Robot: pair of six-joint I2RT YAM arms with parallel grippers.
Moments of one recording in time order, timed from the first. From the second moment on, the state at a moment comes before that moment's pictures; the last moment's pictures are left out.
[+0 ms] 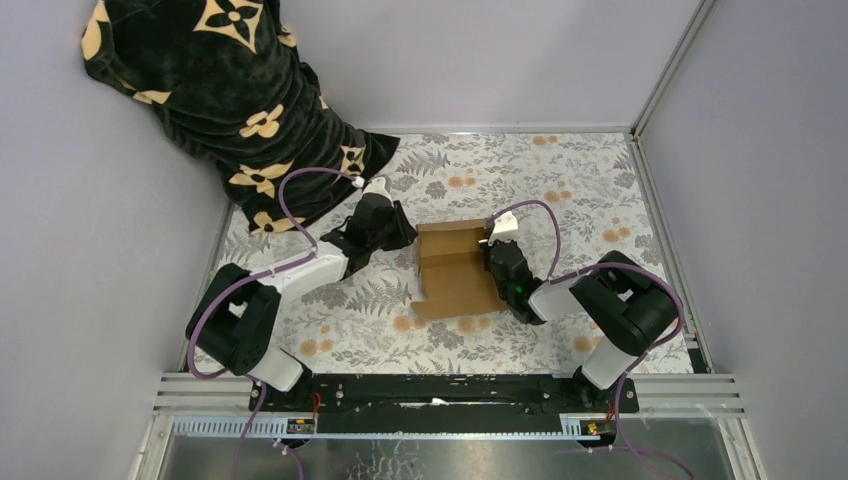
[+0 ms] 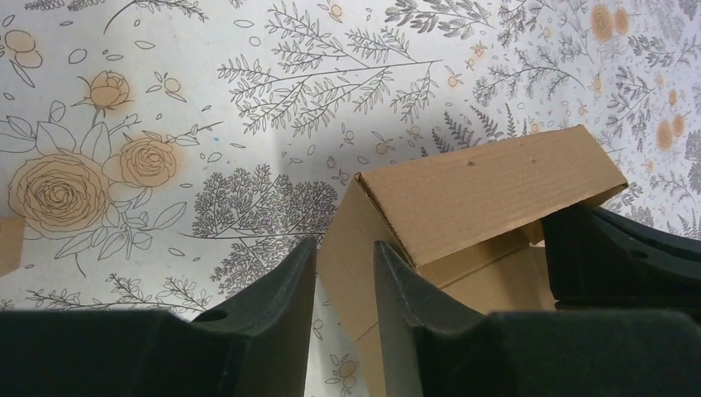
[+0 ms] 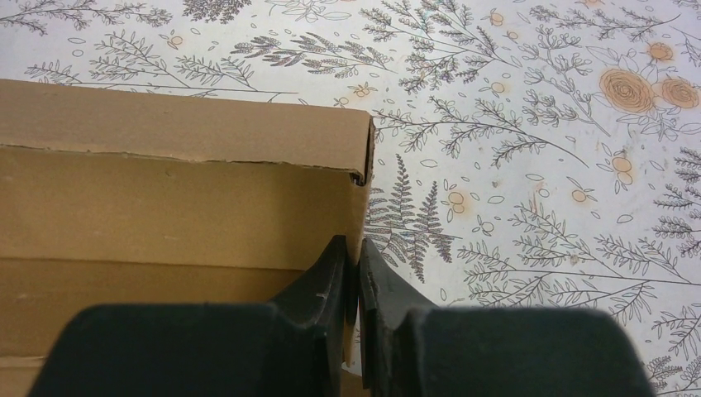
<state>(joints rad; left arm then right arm) -0.54 1.52 0.82 0.09 -0.02 -0.66 0.71 1.67 0.45 0.87 0.54 0.10</state>
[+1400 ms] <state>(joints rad) -0.66 1.21 0.51 0.07 0.01 -0.78 0.71 1.63 0.48 0.74 0.58 0.18</state>
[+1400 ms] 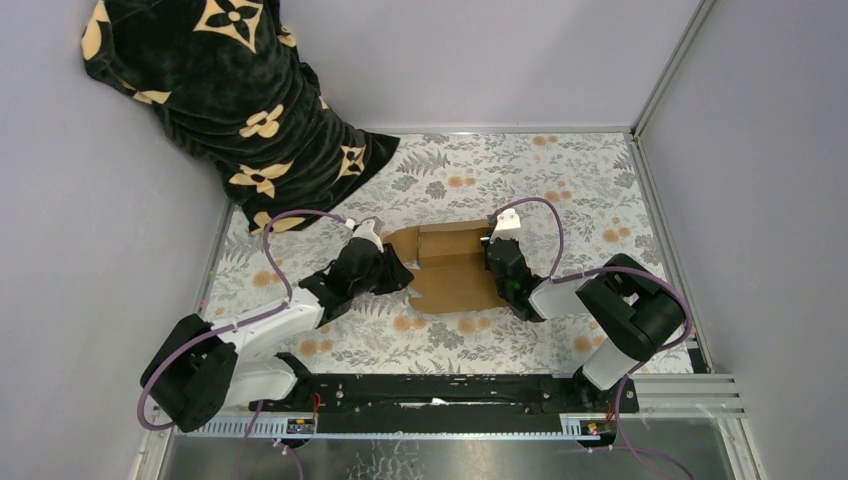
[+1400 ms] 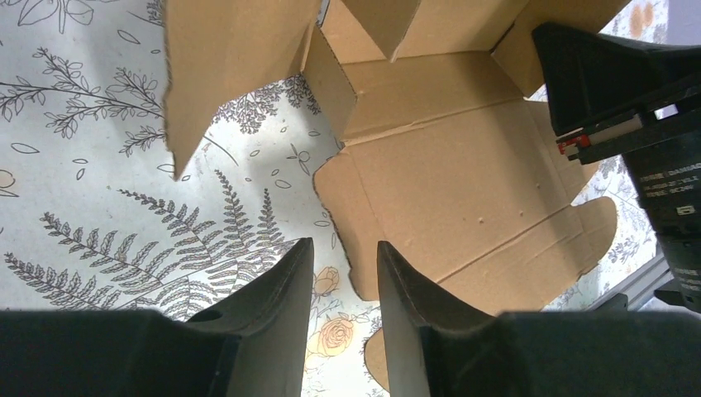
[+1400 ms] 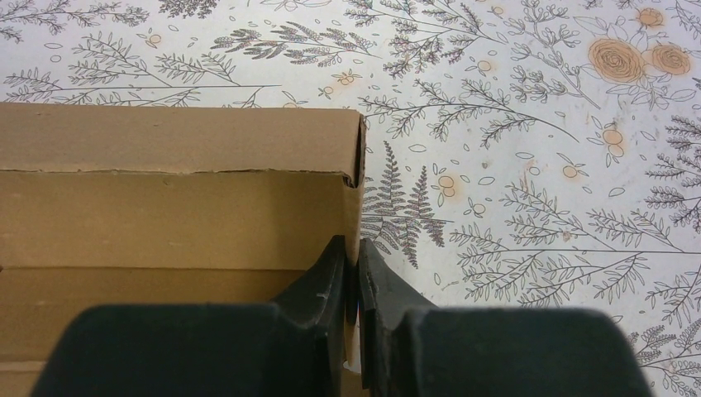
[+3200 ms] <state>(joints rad) -0.81 1.41 0.49 0.20 -0.16 -0.83 0.71 1.60 0.47 0.70 0.58 0.25</state>
